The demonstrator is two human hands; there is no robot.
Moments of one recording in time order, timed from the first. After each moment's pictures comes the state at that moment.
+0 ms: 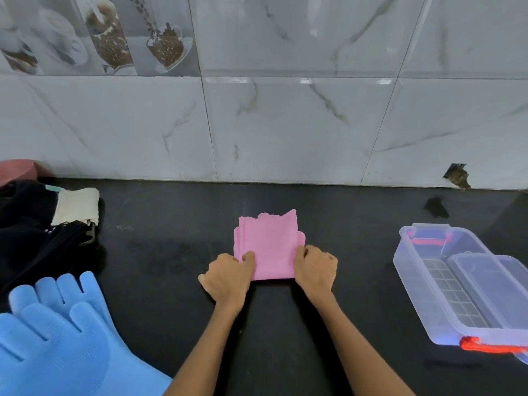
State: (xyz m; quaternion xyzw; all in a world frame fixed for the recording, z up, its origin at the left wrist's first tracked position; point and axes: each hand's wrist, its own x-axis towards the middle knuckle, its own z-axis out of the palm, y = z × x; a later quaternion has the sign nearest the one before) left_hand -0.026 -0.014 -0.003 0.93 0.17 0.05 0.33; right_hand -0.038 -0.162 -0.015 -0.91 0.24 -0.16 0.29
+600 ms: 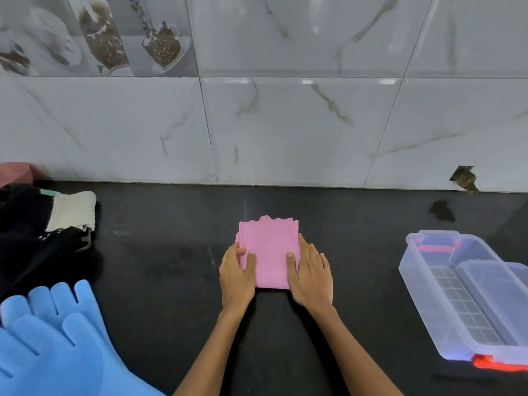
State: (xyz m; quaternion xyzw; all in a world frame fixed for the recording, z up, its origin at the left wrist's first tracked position) left_hand -0.009 -0.020 -0.027 0.83 0.04 0.09 0.55; right_hand -0.036 -0.164 -0.040 -0.95 0.12 -0.14 0.26
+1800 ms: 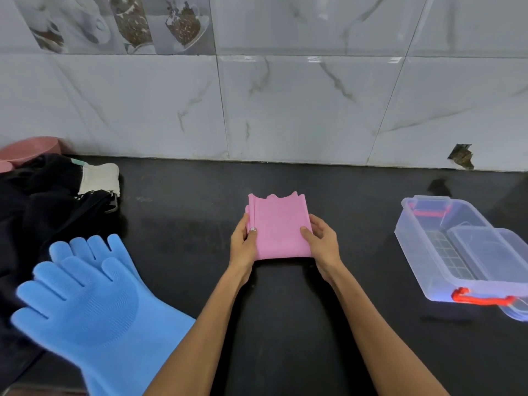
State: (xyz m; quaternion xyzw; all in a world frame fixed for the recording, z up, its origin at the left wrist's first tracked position) left_hand -0.046 -0.001 -0.018 0.68 0.04 -0.04 0.73; right_hand -0.075 -0.161 -0.016 -0.68 0.16 -0.11 0.71
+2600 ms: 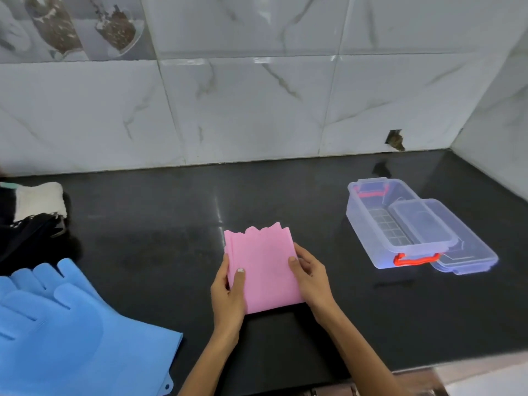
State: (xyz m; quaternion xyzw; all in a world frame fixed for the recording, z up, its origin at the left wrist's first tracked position) left_hand -0.158 -0.009 -0.014 0.70 0.03 -0.04 0.71; right_hand -0.185 -0.160 -0.013 -0.69 0.19 -0.12 0.69
